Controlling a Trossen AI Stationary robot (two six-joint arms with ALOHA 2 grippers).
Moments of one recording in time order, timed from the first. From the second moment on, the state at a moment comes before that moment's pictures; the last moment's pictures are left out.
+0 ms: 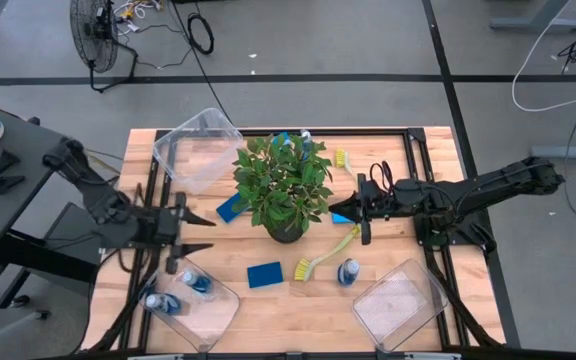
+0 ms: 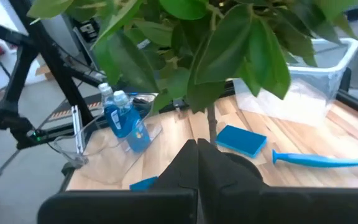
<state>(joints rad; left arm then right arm) -0.73 0.74 0.75 -0.25 -0.73 -0.13 0.17 0.98 0.62 0.19 0.18 0.27</state>
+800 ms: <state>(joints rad) -0.59 0.95 0.75 -0.24 -0.10 -0.31 0.17 0.98 0.62 0.16 0.14 0.25</state>
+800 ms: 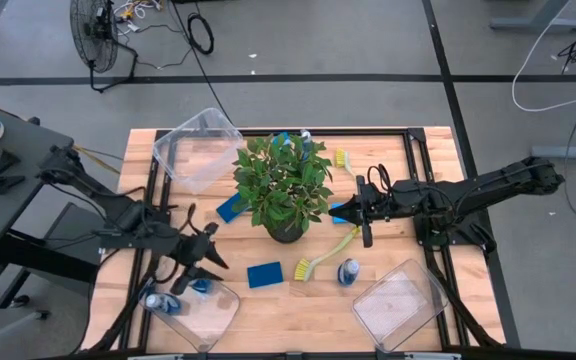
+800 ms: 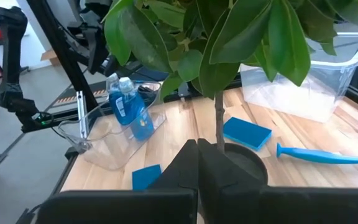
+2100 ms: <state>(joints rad) -0.59 1.03 0.75 -0.63 0.21 -0.49 0.17 0.98 0.62 0.15 0.14 0.25</state>
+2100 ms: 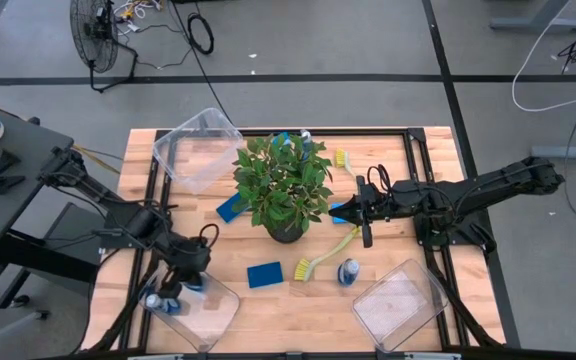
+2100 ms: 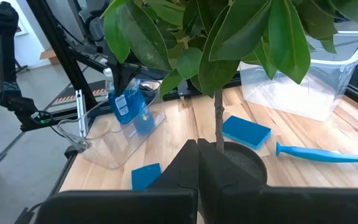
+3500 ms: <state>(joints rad) -0.15 0.87 0.75 -0.57 -0.01 -0.16 0.17 0.98 0.62 0.15 0.20 0.25</state>
